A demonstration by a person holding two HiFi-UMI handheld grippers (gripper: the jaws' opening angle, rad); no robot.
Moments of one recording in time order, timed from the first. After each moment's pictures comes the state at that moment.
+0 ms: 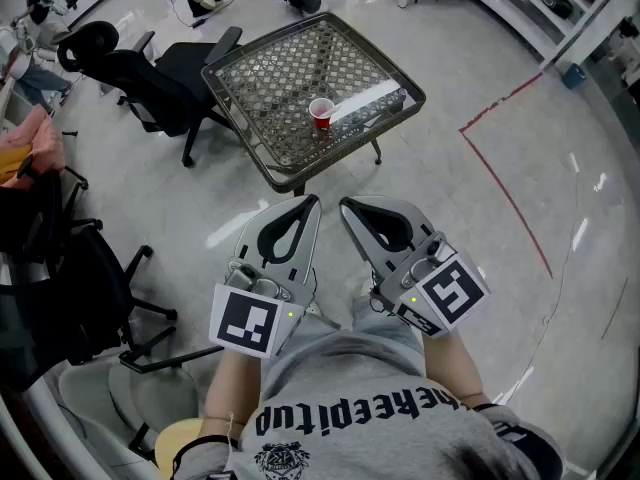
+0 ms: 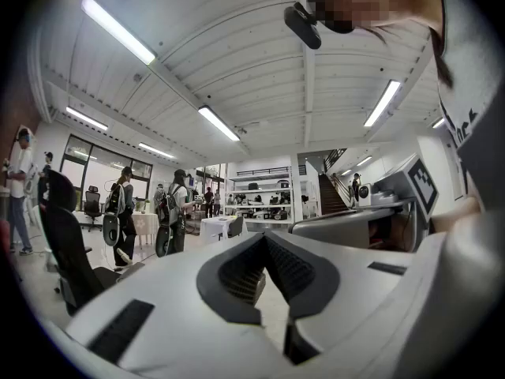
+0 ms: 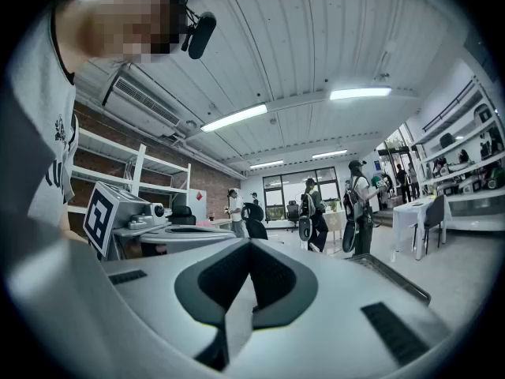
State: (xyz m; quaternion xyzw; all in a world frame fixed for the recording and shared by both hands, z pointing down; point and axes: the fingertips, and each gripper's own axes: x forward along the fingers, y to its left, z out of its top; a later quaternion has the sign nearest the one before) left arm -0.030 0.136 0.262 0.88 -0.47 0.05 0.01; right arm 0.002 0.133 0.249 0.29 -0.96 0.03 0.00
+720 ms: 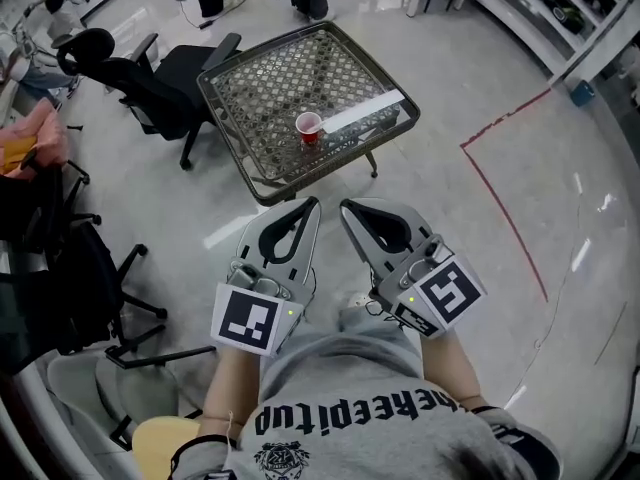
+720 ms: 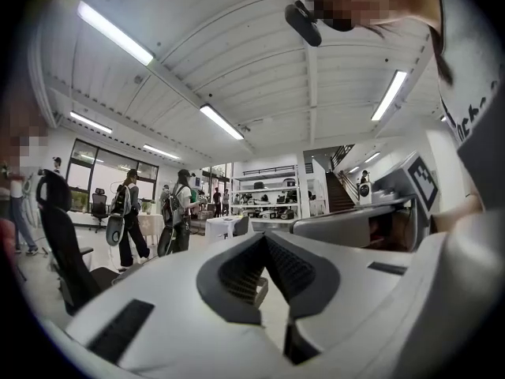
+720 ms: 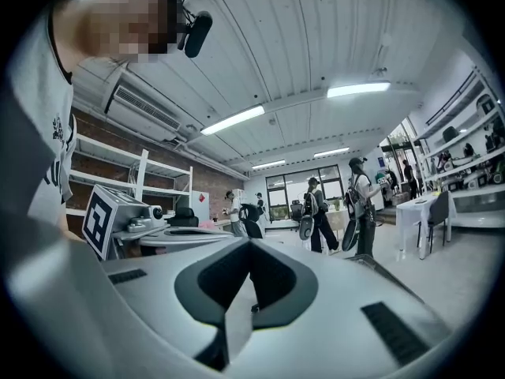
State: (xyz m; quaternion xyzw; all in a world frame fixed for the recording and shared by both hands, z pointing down) left arm 0.024 0.096 0.265 0.87 -0.49 0.05 0.01; right arm 0.058 0.092 0.252 0.28 -0.96 0.04 0.00
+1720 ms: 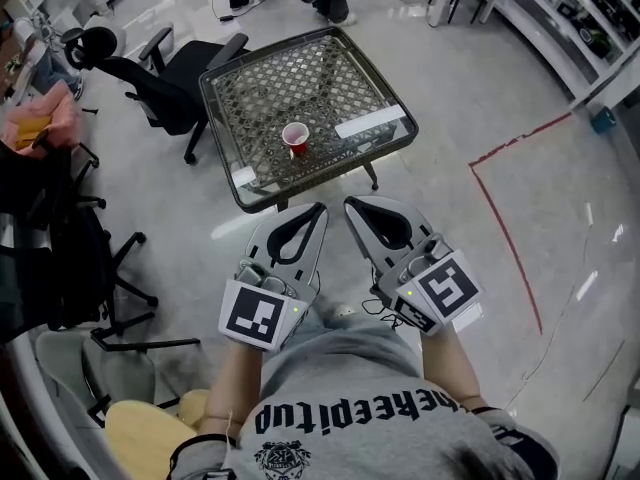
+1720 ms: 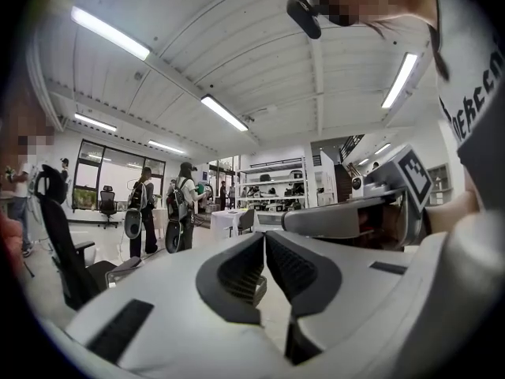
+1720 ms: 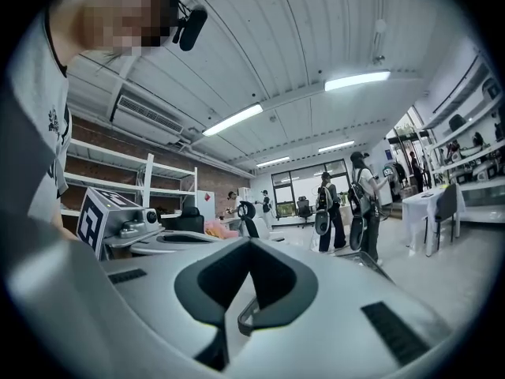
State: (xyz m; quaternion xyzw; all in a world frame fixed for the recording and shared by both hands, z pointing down) left arm 0.099 0.042 0.294 0.85 -0.52 0.06 0.02; right arm 0.129 0.027 0.276 0.24 -0.97 0.06 0.00
